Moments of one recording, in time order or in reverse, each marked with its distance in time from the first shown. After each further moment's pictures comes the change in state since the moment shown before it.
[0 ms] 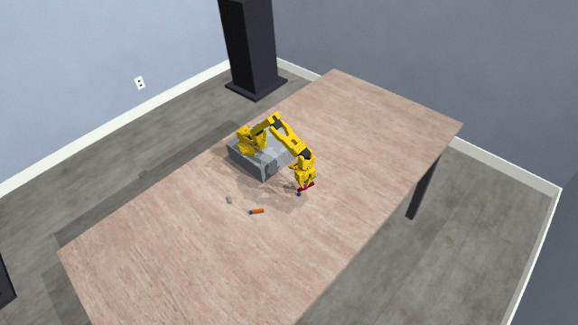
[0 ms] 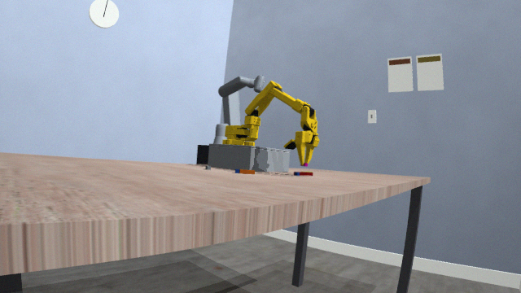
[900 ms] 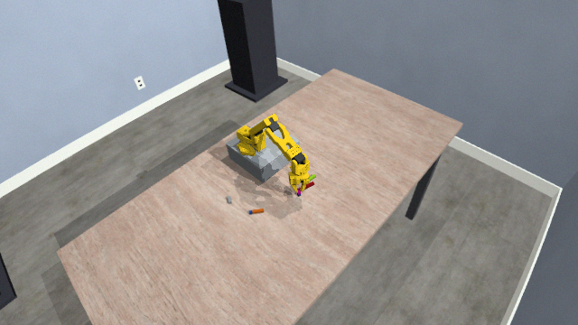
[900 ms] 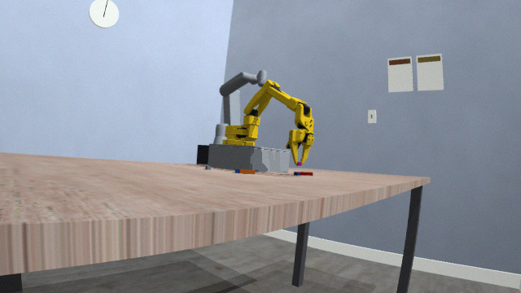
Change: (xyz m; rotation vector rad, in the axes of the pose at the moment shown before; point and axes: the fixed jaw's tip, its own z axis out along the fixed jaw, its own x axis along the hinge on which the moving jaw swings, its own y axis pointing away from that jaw) arm 0.004 0.028 0.000 0.000 -0.001 0.403
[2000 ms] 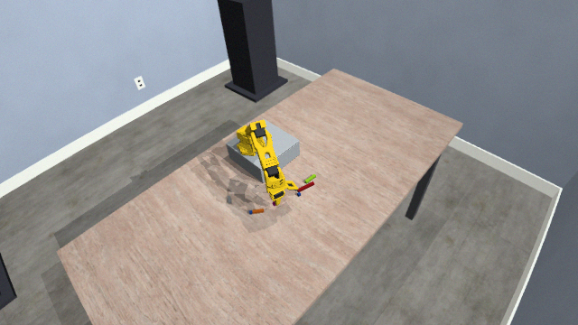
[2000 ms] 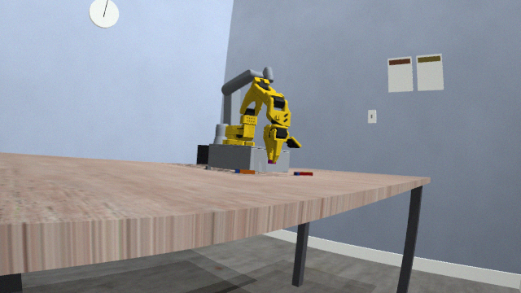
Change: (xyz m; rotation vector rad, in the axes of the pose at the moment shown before) arm 0.031 0.086 0.000 0.008 0.007 1.220
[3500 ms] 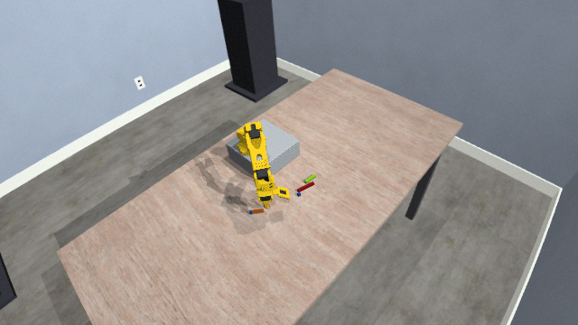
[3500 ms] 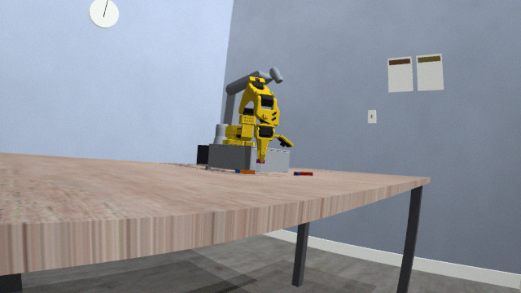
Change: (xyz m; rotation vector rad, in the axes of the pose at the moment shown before) arm 0.030 0.008 0.001 -0.001 0.001 0.376
